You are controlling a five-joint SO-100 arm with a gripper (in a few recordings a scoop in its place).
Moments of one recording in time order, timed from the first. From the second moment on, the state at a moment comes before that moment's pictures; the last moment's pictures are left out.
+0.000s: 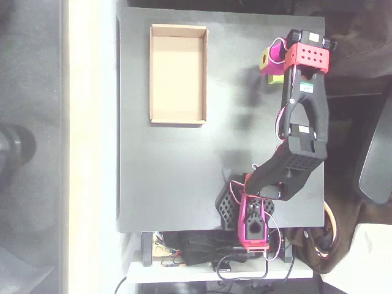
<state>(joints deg) 7.8 61.6 74.4 79.3 85.3</state>
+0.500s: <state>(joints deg) 7.7 60.5 74.3 79.5 85.3</state>
